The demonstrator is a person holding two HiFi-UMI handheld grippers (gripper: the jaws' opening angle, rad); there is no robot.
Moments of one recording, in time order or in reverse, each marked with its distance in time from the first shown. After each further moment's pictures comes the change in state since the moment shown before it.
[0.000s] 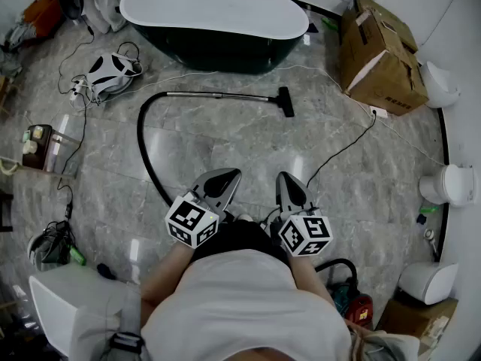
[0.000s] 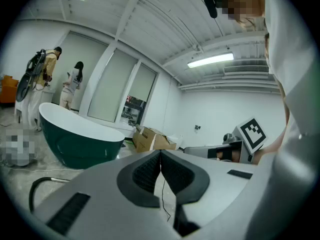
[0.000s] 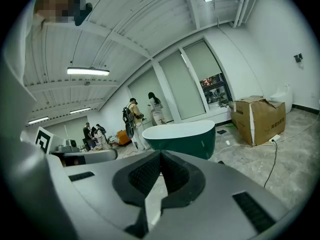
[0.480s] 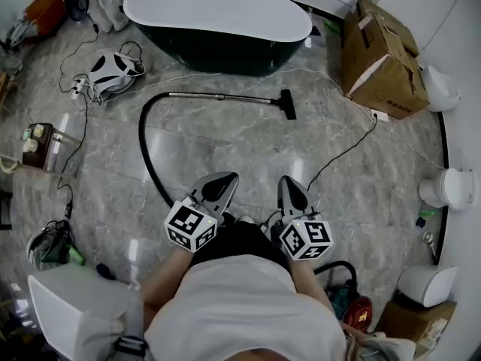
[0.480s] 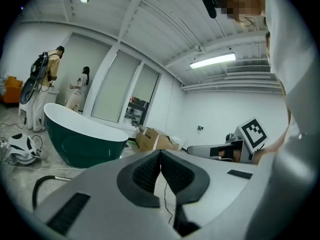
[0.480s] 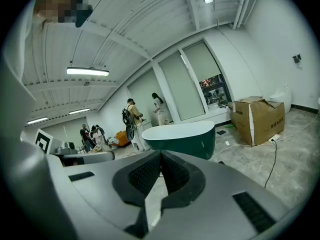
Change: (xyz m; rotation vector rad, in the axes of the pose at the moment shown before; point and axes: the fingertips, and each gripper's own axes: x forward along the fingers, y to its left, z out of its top) left arm -0.017 0.007 -0.006 -0.014 -0.005 0.032; right arm -0.004 0.006 -0.004 0.011 -0.012 -0.009
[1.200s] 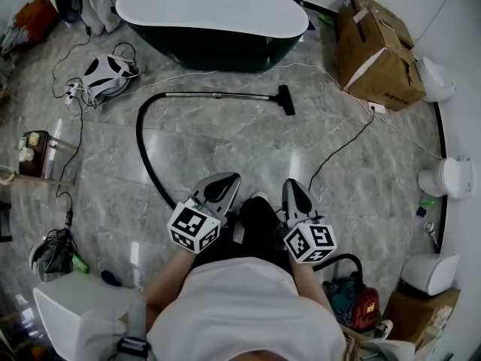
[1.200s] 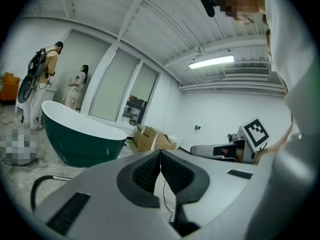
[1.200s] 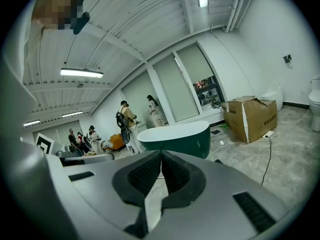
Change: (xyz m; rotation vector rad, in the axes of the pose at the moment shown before) left arm -0.011 0.027 -0.006 -0.006 0.008 -0.037; right arm 0.006 0.013 -0.012 0.038 -0.025 -0.071
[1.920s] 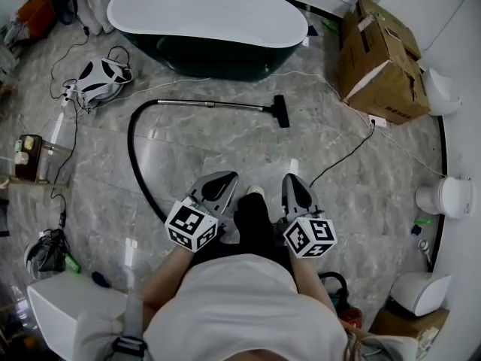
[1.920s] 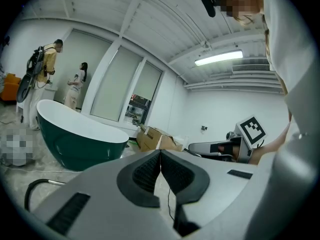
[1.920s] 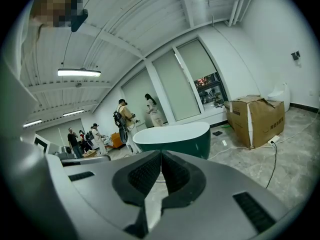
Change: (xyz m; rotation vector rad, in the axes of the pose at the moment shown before) left arm 0.123 0.026 0.028 -0.012 0.005 0.046; right arm 0.085 -0.098 0.060 -0.012 0.034 0.033
